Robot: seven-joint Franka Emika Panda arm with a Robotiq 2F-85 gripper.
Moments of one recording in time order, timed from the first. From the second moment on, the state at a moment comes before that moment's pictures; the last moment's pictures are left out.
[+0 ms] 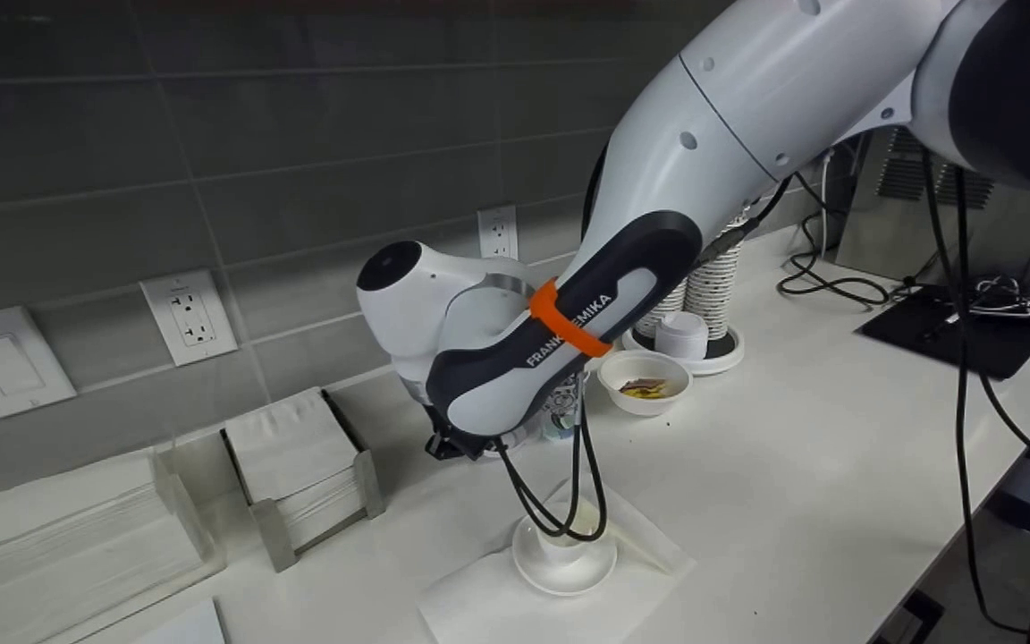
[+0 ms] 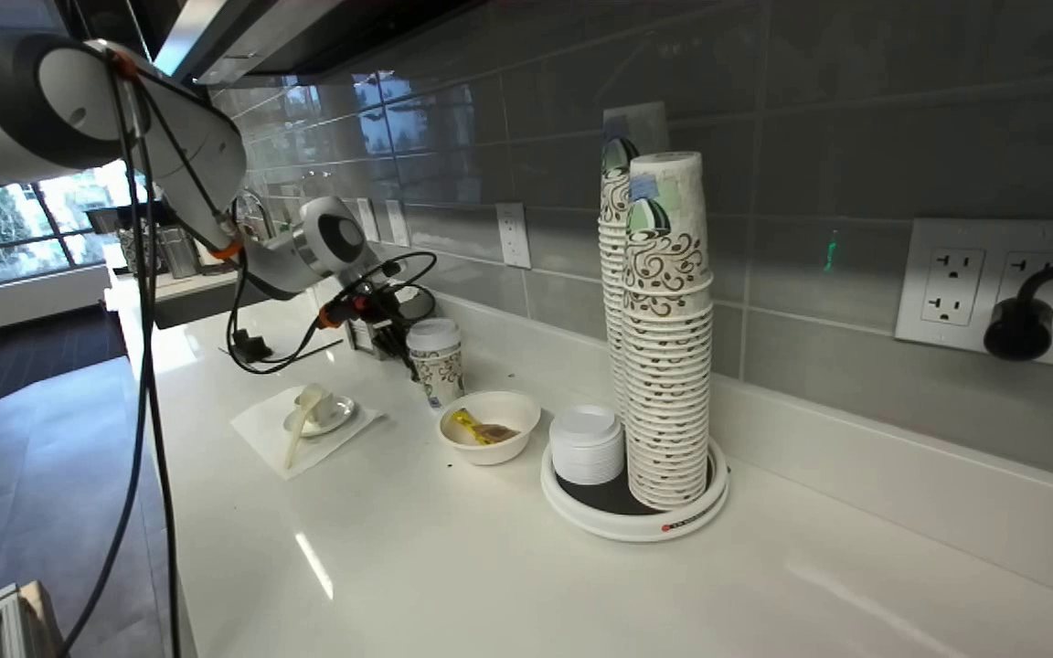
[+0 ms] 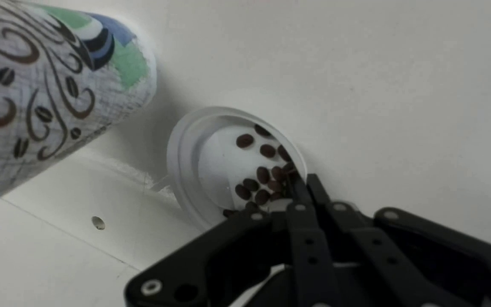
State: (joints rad) arm 0.50 0.83 -0.07 -1.47 -0.44 2.26 0.59
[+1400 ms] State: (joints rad) arm 0.57 0.49 -0.02 -1.73 -0.47 1.86 0.77
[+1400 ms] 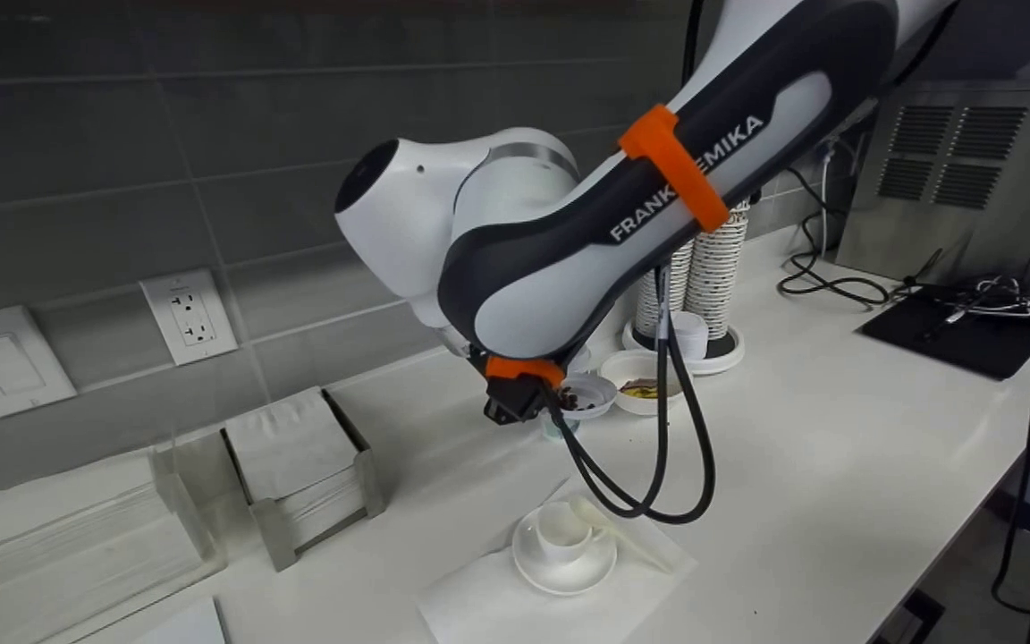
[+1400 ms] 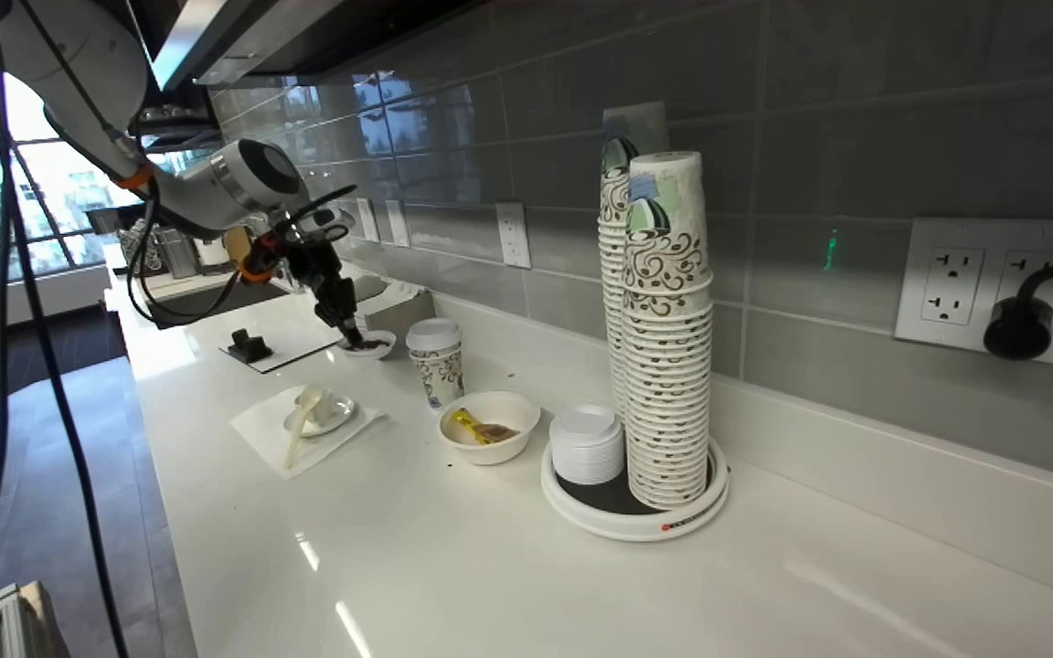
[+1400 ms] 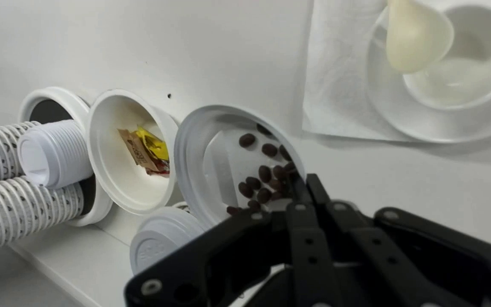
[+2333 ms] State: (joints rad) arm 0.33 0.41 0.01 -1.79 -0.47 1.92 0.82
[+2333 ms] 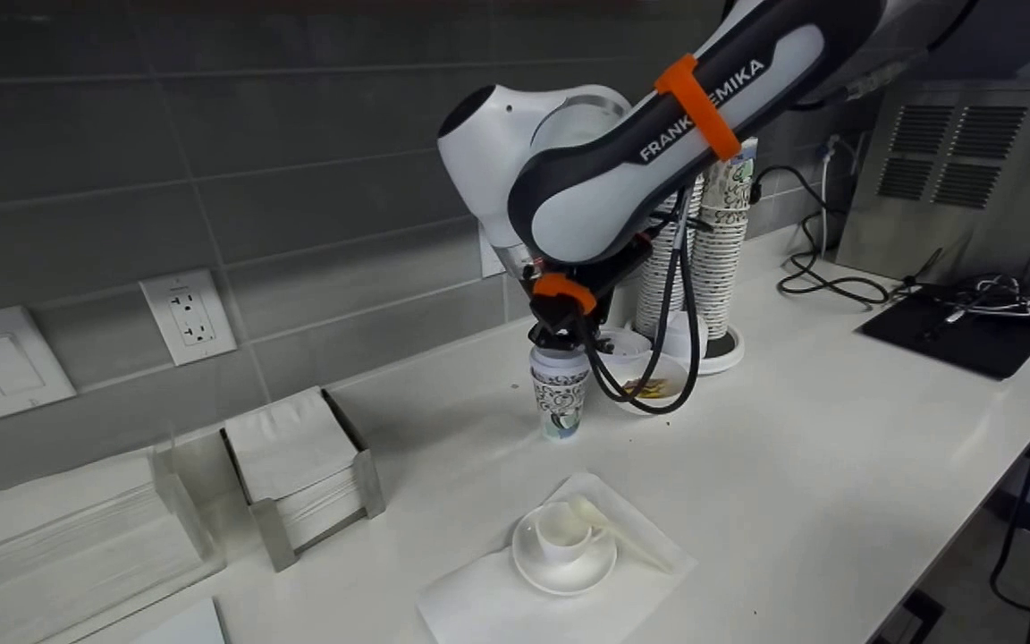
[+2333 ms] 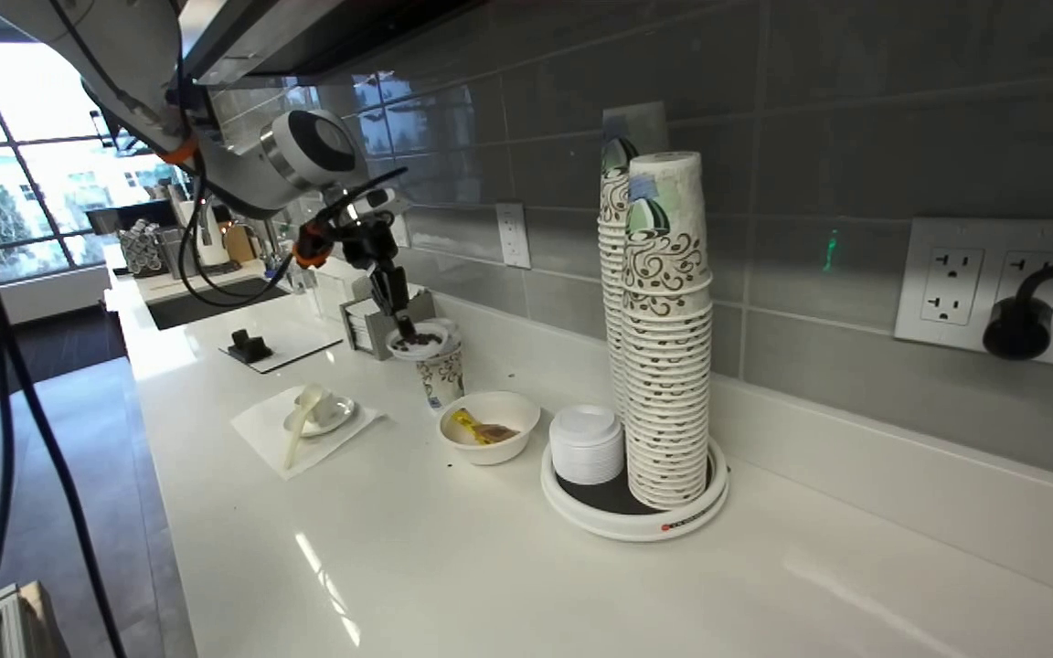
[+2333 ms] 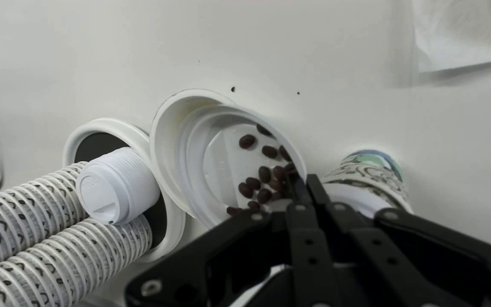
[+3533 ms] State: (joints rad) arm 0.10 0.27 -0.04 -2.08 -0.29 2.38 0.80
